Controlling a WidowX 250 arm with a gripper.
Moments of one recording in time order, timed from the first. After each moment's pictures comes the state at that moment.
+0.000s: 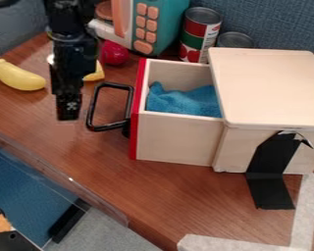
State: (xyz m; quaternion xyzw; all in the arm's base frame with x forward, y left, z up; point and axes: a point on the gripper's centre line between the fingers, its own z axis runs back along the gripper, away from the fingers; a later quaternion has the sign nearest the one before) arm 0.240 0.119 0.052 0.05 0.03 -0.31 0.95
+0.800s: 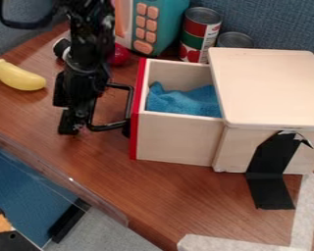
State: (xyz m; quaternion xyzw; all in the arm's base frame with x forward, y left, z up) arm 0.248 0.124 0.016 0.13 0.07 -0.30 0.94
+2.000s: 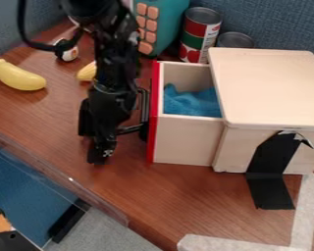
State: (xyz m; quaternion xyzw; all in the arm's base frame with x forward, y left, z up) arm 0.241 0.051 0.003 0.04 0.06 -0.32 0.95
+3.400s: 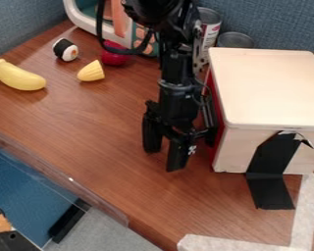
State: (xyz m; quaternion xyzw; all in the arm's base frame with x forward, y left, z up) arm 0.282 -0.034 0.009 -0.10 0.08 -0.21 0.97
